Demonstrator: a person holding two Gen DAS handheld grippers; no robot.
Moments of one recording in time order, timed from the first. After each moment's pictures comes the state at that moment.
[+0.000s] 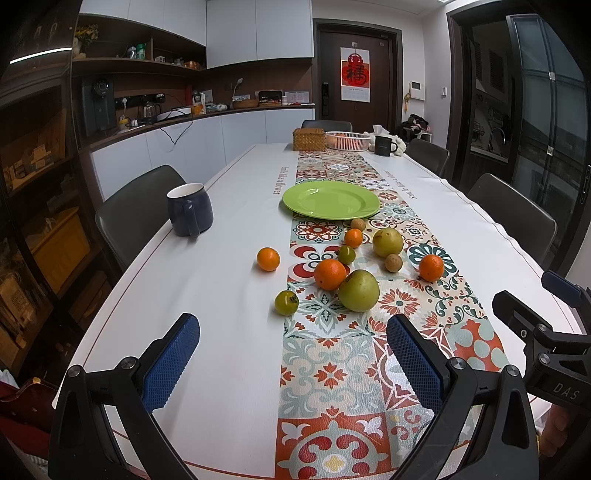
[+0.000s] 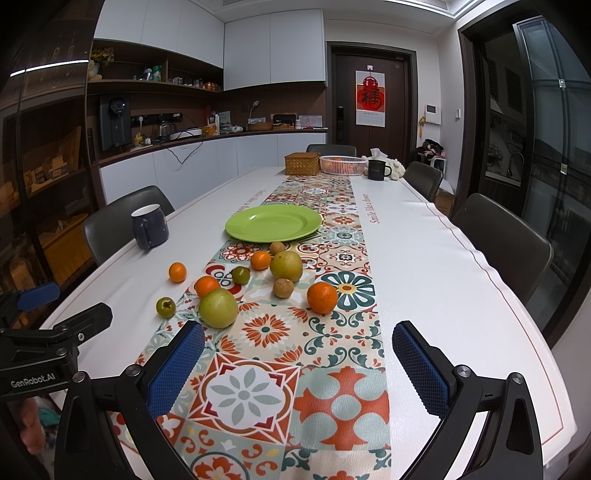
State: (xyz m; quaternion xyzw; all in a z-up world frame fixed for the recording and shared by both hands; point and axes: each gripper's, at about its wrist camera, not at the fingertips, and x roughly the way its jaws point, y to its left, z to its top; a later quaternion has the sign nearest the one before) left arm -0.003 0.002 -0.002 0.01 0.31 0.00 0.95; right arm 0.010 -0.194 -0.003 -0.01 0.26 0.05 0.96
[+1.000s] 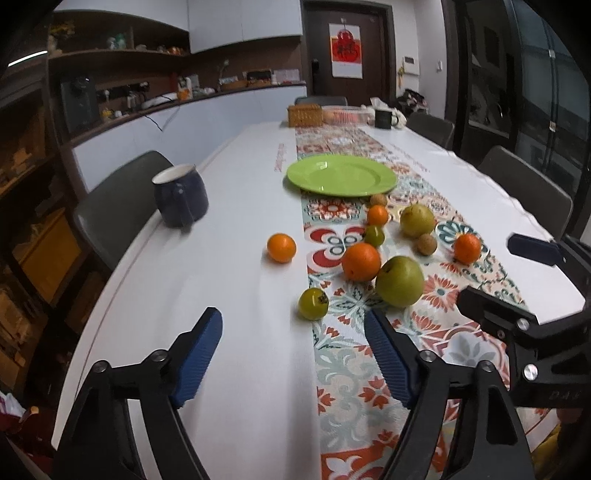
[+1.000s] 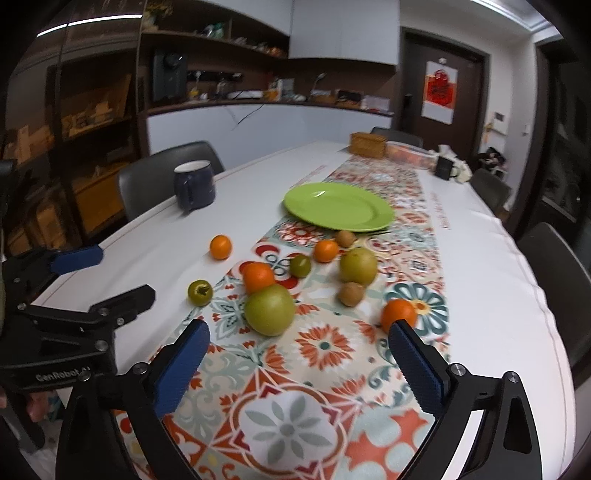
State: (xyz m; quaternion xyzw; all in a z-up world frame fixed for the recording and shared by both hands) left arm 0.054 0.028 -0.038 0.04 0.36 -0.02 0.93; right arm 0.077 -0.127 -0.022 -0.09 0.32 0.17 0.93
